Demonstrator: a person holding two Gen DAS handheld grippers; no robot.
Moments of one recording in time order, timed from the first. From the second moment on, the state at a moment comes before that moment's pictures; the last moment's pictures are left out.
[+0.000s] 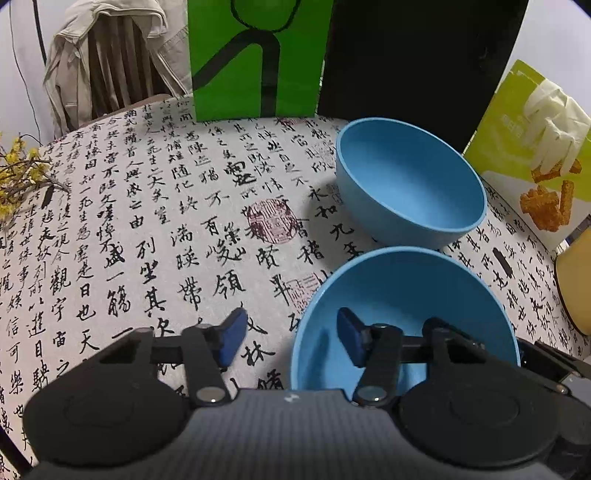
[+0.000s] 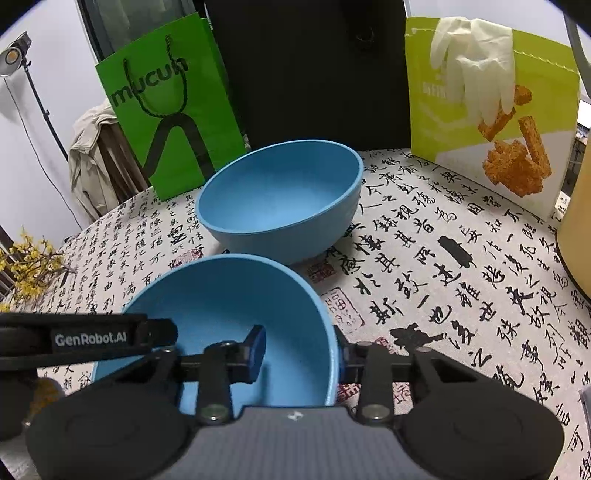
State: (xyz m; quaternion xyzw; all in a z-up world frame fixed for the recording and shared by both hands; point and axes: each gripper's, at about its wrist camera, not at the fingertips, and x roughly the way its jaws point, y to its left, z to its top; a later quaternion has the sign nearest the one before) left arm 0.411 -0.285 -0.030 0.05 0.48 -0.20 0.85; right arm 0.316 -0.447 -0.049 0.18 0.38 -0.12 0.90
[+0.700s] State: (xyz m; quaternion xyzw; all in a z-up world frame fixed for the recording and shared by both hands) left arm 0.386 -0.301 -0.043 0.11 0.50 -0.21 0.83; right arm 0.298 -0.453 -0.063 0.20 0.40 -0.11 0.89
